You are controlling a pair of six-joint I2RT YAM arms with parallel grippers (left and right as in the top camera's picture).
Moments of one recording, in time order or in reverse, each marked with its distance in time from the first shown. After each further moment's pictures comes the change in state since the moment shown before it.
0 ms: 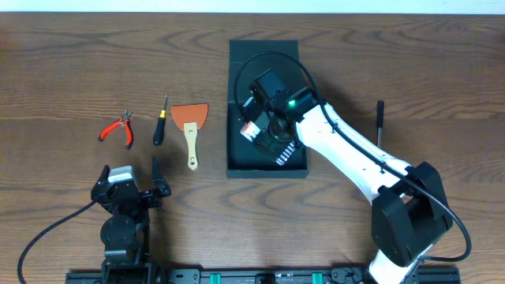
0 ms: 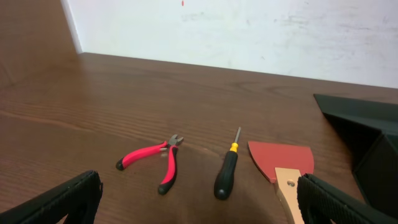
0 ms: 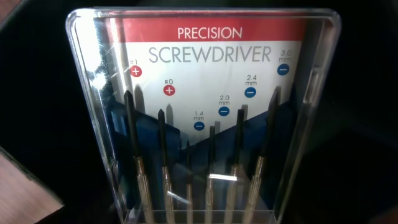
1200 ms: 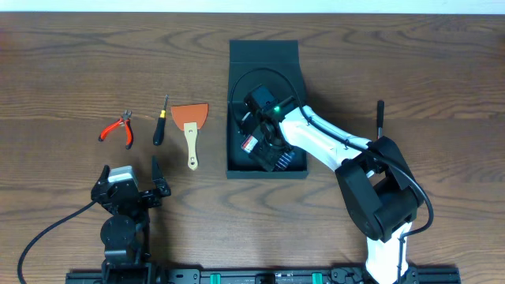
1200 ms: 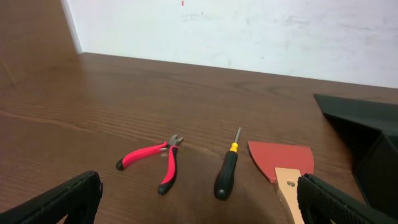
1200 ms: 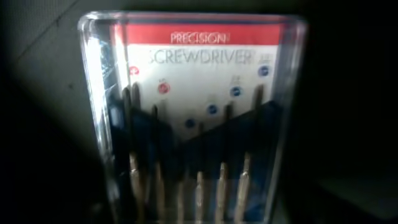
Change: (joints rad) left arm 0.000 0.000 0.000 0.000 0.000 0.000; right arm 0.000 0.185 -0.048 0.109 0.001 -0.013
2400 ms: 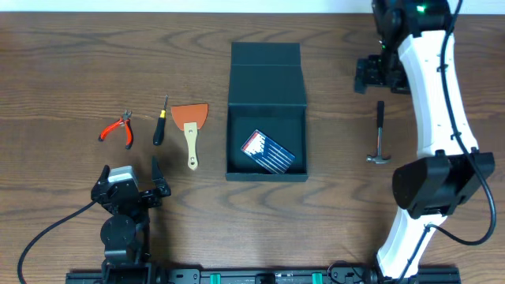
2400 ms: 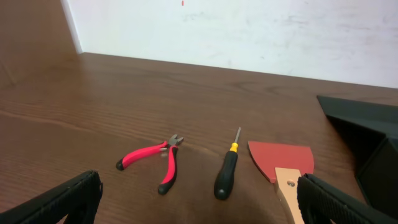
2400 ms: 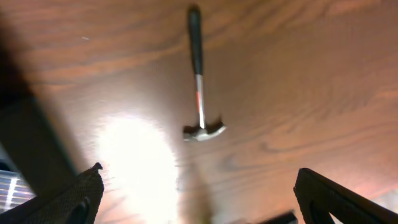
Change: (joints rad) left arm 0.000 0.000 0.000 0.000 0.000 0.000; right arm -0.551 0.010 0.753 -0.839 0.284 0.614
